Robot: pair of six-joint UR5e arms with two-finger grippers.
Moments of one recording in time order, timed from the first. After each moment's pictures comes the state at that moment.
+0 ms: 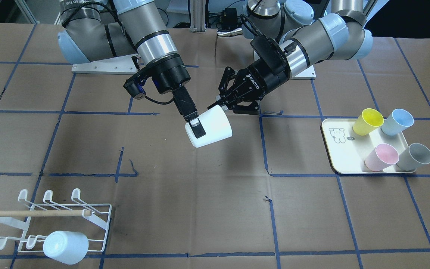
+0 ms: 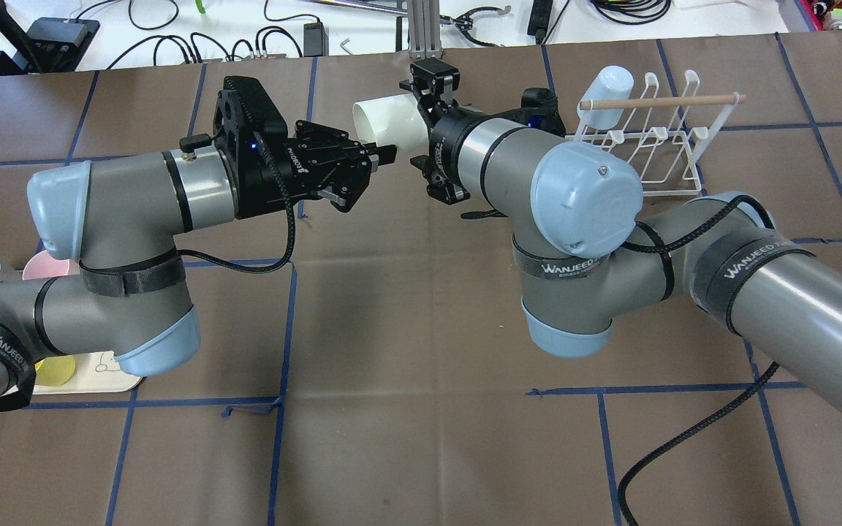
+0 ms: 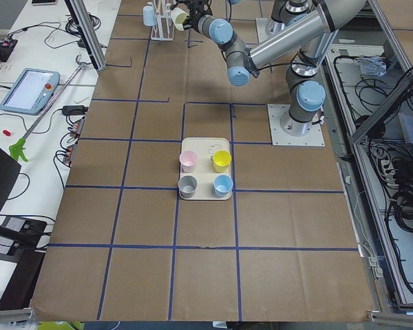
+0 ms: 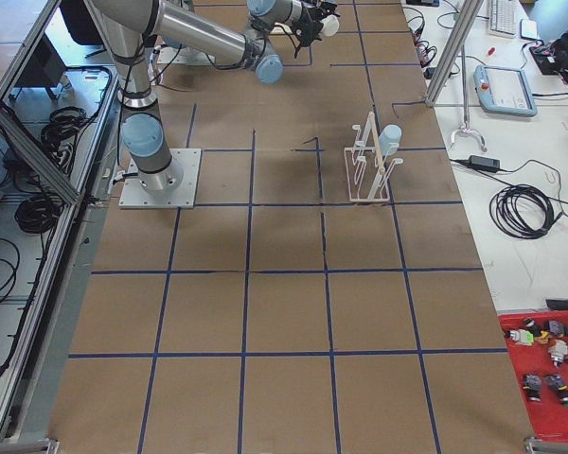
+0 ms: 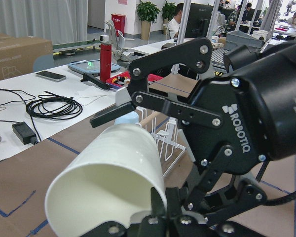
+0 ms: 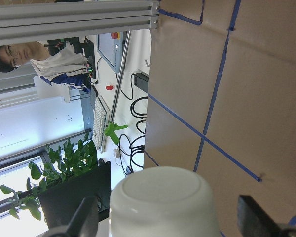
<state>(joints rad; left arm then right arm) -1.51 -1.62 -2.18 -0.12 0.55 0.56 1.88 -1.40 2.00 -3.18 -1.35 1.68</state>
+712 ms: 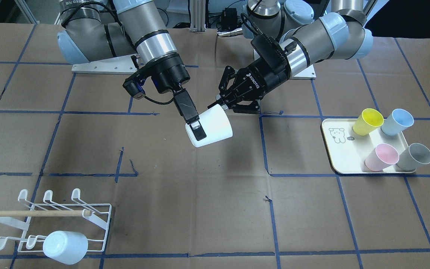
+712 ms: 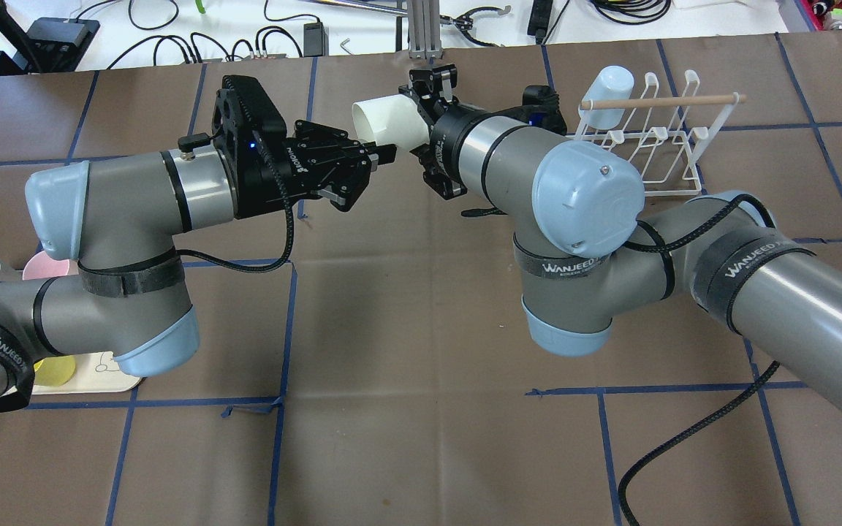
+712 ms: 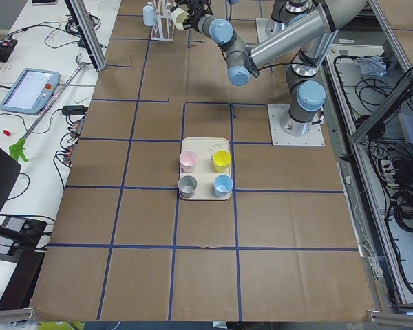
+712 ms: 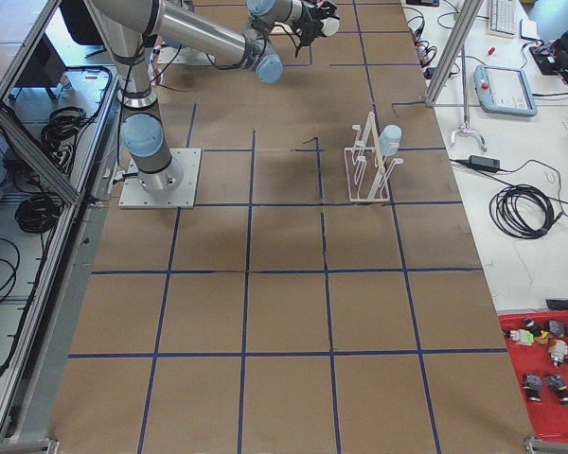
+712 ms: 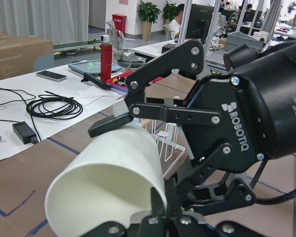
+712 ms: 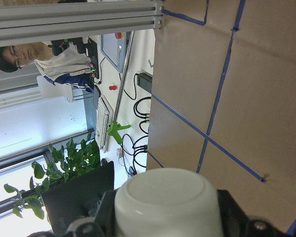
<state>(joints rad) -1.51 -1.62 -2.18 -0.11 0.55 0.55 1.88 -1.40 2.00 -3.19 -1.35 1.68</state>
